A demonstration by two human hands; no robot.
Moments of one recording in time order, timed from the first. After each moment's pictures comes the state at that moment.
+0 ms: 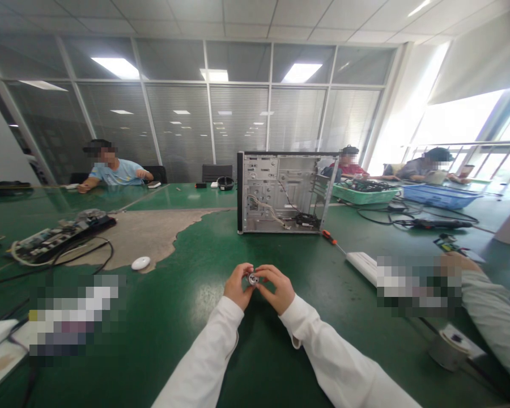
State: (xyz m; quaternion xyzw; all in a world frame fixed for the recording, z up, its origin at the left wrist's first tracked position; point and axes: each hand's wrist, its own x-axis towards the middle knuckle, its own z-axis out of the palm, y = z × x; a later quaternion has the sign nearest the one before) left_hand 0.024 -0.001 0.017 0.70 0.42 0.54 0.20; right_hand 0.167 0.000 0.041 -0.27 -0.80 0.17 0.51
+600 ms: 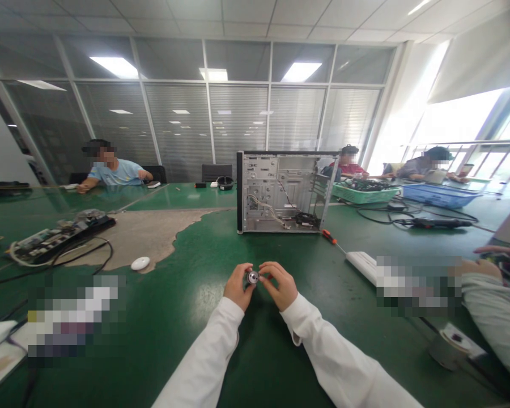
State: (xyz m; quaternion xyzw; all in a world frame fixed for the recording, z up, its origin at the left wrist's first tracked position) left_hand 0.023 -0.002 0.023 0.72 0.46 0.51 0.10; right_hand 0.171 0.004 0.042 -0.31 -0.78 0.16 0.52
